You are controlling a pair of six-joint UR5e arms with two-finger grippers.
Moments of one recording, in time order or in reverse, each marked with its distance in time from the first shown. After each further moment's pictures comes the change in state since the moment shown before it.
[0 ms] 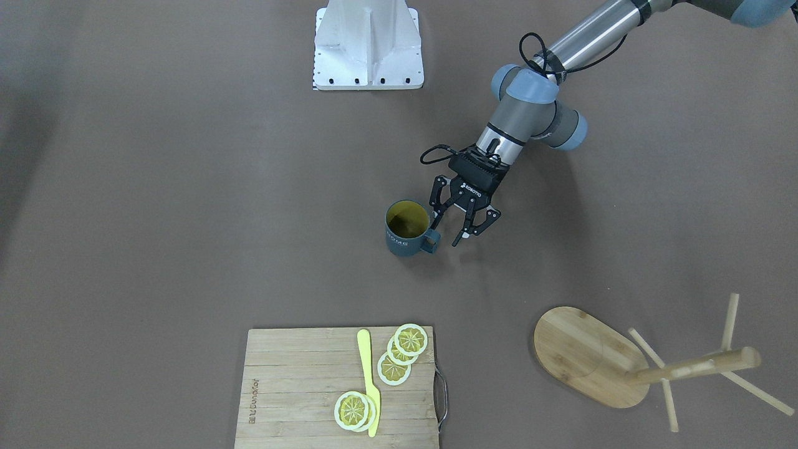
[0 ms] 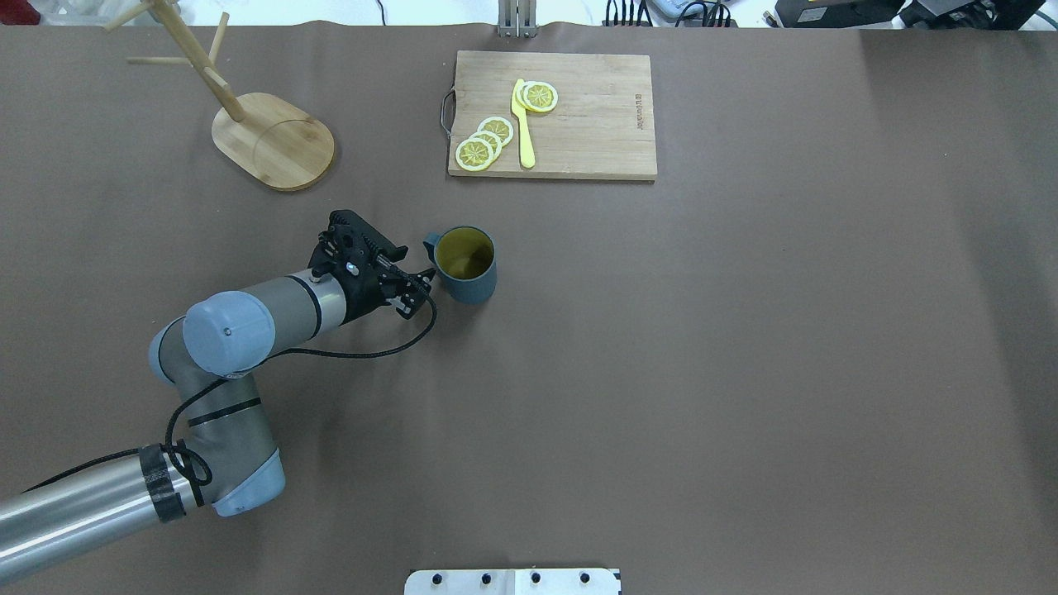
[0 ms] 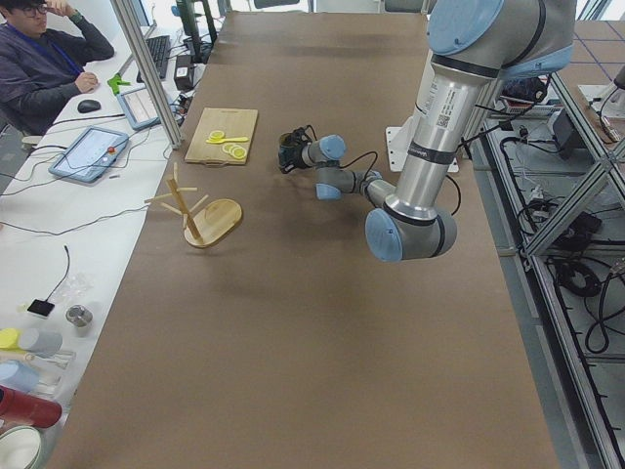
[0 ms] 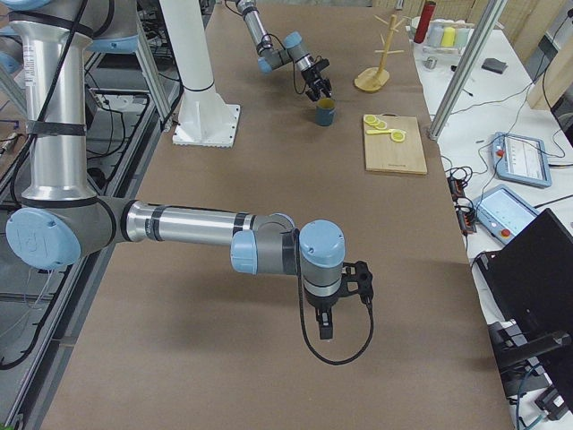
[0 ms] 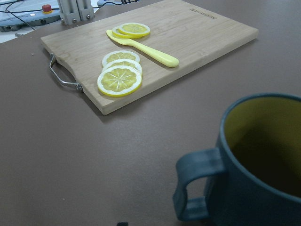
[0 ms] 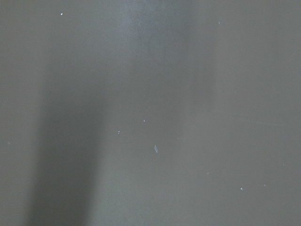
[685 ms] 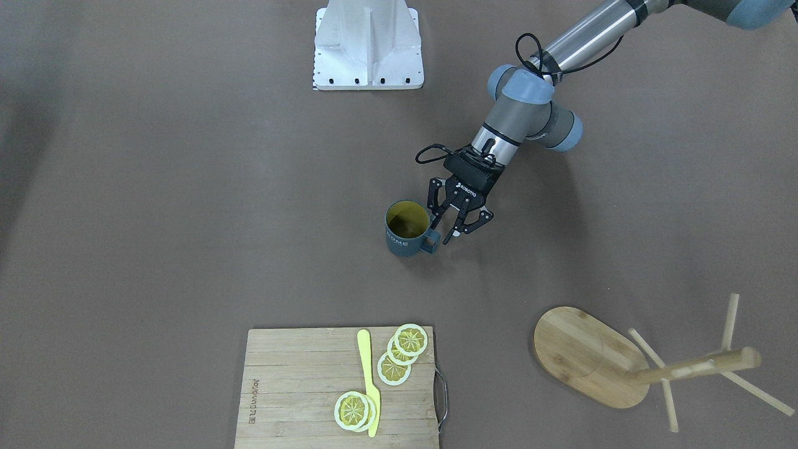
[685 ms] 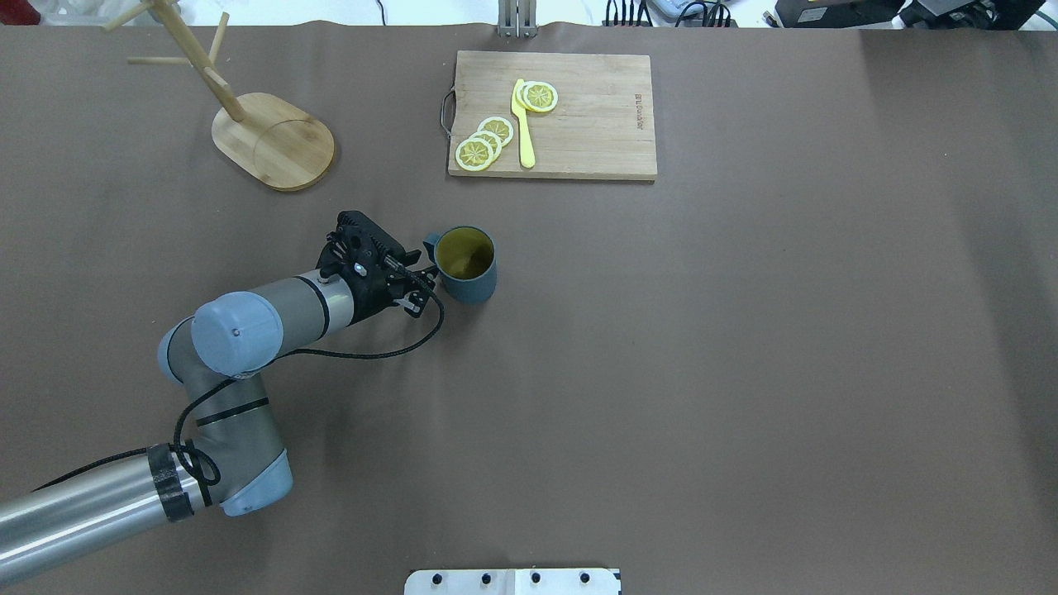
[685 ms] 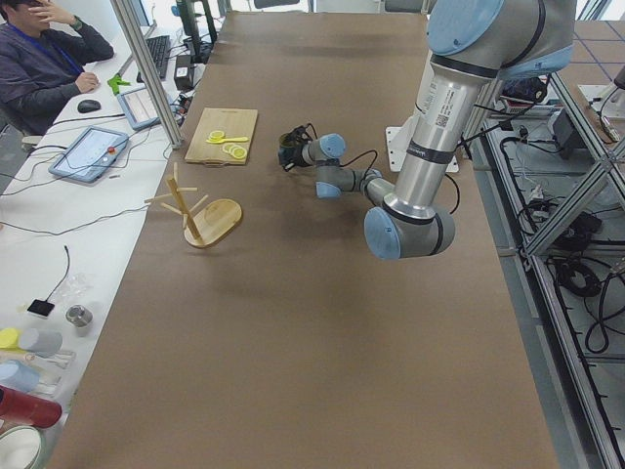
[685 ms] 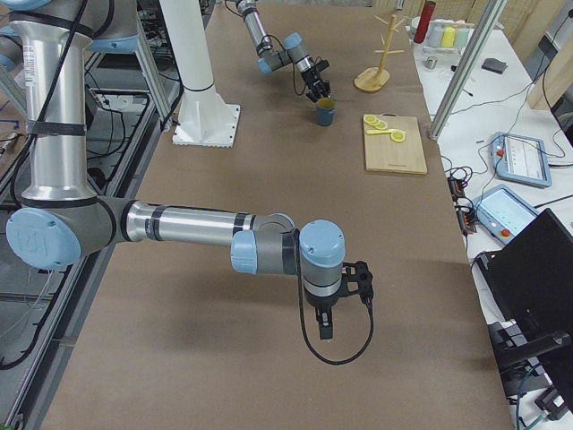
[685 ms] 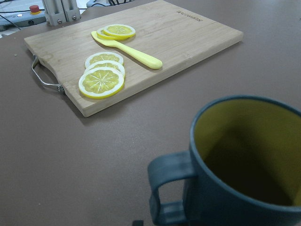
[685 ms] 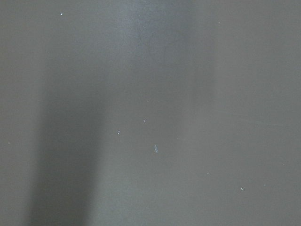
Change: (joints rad) left arm 0.001 -0.017 0.012 -0.003 0.000 0.000; right arm 0.000 0.000 0.000 0.000 0.000 0.001
